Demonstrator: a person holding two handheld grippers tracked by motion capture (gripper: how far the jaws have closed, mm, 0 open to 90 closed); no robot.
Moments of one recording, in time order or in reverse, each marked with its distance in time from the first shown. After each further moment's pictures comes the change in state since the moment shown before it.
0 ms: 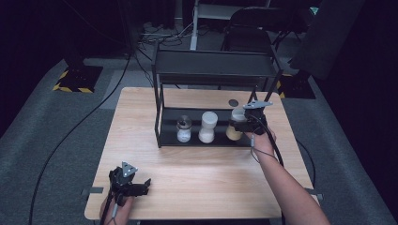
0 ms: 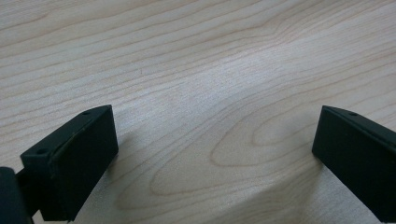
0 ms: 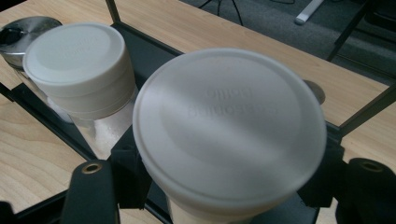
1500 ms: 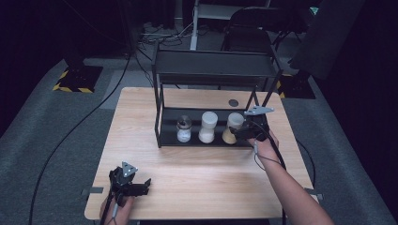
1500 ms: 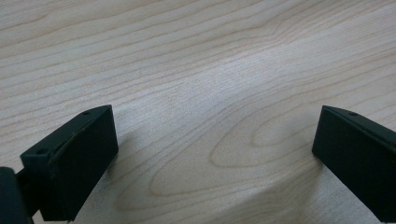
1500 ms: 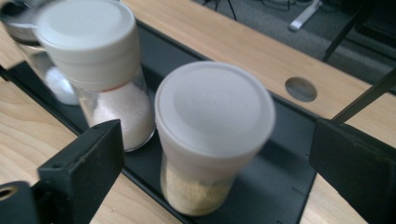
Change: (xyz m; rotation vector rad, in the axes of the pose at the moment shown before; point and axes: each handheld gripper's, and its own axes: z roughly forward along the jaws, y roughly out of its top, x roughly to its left) left arm 0.000 0.000 0.000 -0.001 0.001 -0.001; right arm 0.009 -0.017 -0.018 -0.025 -0.022 -0.059
